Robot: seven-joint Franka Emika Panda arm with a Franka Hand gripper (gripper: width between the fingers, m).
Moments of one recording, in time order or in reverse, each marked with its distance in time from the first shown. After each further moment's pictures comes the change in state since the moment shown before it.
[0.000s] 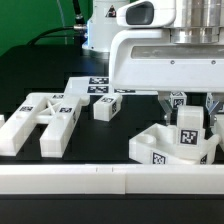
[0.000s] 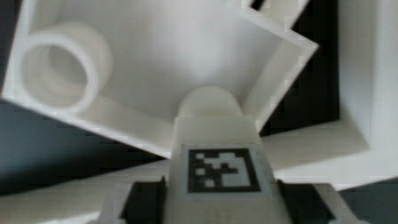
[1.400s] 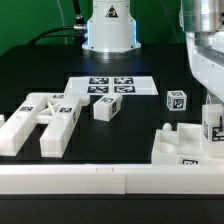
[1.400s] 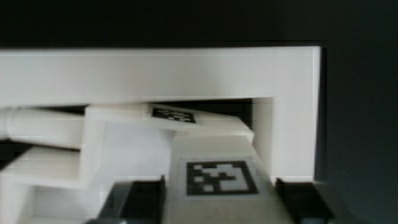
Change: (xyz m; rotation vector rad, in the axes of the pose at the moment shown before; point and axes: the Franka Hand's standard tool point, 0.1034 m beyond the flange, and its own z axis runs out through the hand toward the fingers) arm -0.014 -0.038 0.002 0.074 -0.084 1.277
